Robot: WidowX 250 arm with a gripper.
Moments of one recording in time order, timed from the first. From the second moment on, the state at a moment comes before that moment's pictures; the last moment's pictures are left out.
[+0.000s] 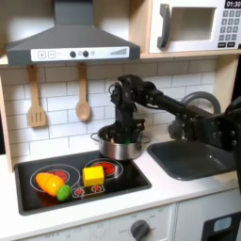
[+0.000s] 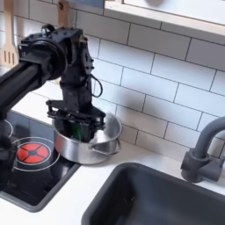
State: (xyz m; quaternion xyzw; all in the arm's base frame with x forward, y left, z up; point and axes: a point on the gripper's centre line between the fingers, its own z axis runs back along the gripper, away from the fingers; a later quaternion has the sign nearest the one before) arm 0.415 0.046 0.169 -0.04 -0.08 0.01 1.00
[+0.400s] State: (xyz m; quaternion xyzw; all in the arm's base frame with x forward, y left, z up) arm 0.415 0.044 0.155 -0.04 -0.06 0.00 1.00
